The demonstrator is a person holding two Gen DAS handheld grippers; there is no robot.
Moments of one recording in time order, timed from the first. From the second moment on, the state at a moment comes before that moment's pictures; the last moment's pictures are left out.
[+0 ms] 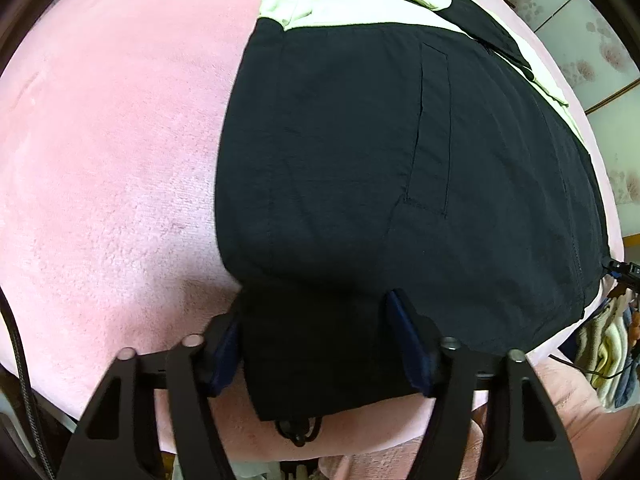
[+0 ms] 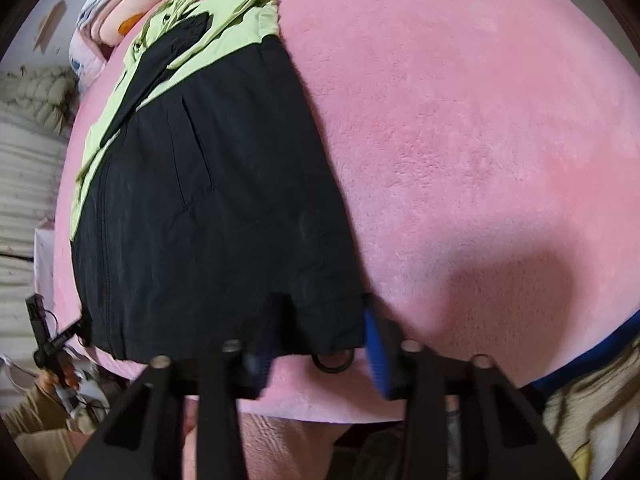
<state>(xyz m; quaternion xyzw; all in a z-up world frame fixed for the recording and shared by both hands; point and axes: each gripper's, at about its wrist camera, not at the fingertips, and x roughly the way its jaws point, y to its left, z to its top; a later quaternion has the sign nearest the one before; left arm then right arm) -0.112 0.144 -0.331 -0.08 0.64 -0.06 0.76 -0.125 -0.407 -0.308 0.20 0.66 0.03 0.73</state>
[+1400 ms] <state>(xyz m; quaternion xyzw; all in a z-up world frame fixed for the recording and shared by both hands) 0.239 0.205 -0.156 -0.27 0.51 0.19 0.79 0.260 -0.388 -0.196 0.23 0.55 0.03 0.80</state>
